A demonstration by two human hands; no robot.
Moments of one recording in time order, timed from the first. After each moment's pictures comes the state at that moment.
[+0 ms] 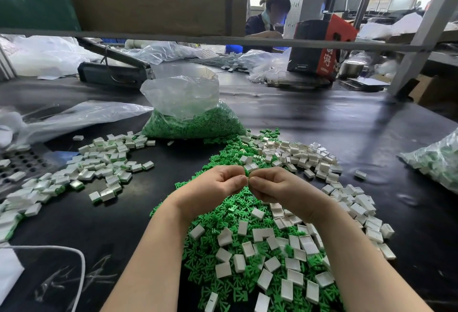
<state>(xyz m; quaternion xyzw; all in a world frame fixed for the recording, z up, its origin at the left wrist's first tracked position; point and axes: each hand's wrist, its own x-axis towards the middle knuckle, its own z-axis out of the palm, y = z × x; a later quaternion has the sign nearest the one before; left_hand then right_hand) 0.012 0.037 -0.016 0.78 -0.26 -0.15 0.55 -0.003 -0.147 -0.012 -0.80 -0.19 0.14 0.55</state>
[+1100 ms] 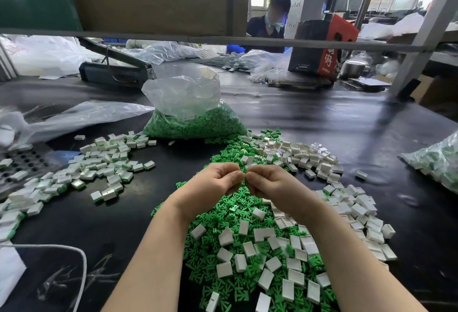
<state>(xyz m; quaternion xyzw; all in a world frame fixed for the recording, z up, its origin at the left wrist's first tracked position) 0.013 0.040 -0.017 0.80 -0.23 -0.11 0.55 0.000 -0.136 -0.020 -0.81 -0.17 0.07 0.55</state>
